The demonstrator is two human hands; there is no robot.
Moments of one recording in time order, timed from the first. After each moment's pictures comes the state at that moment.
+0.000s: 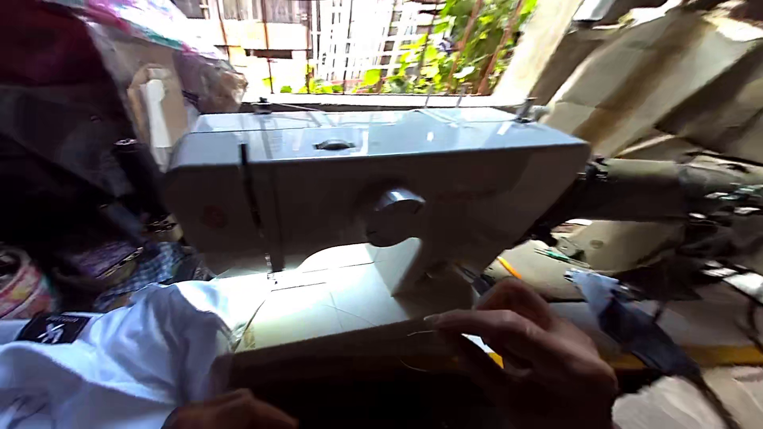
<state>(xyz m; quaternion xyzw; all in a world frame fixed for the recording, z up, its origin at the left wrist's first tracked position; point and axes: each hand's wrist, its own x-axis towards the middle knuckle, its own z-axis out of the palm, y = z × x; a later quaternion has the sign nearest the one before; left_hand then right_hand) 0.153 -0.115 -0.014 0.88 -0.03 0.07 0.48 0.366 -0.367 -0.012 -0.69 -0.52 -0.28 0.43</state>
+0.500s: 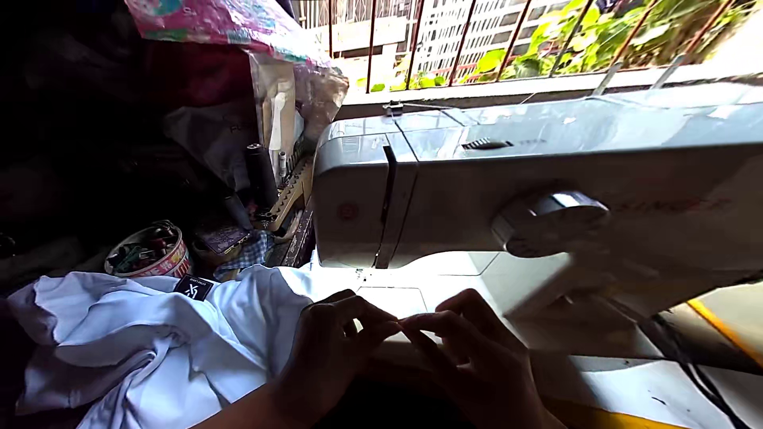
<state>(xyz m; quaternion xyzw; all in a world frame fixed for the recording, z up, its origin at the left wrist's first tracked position) 0.225 -0.115 -0.023 0.85 0.09 0.30 0.43 0.351 -0.262 -0.057 -0.64 -0.54 -0.22 0.51</state>
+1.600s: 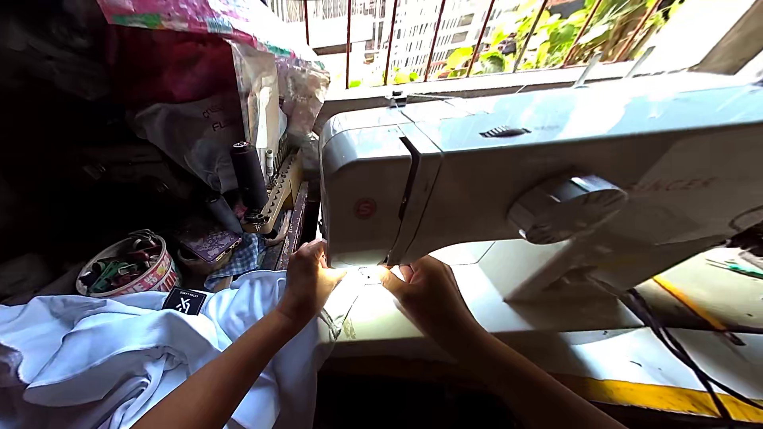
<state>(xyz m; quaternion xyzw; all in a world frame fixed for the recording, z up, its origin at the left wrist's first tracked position) 0.278 -0.044 -0.031 0.88 0.13 0.34 0.31 0.361 -0.203 -0.034 -0.82 -0.37 -0.10 0.42</state>
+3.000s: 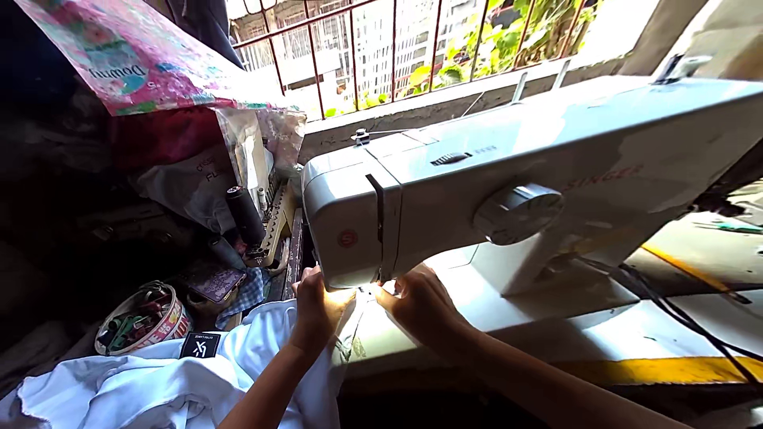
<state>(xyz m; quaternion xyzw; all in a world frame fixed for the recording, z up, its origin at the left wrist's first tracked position) 0.279 -0.046 -0.037 0.88 0.13 0.33 0.32 0.358 -0.193 -0.040 -0.81 -0.39 -0.16 0.40</state>
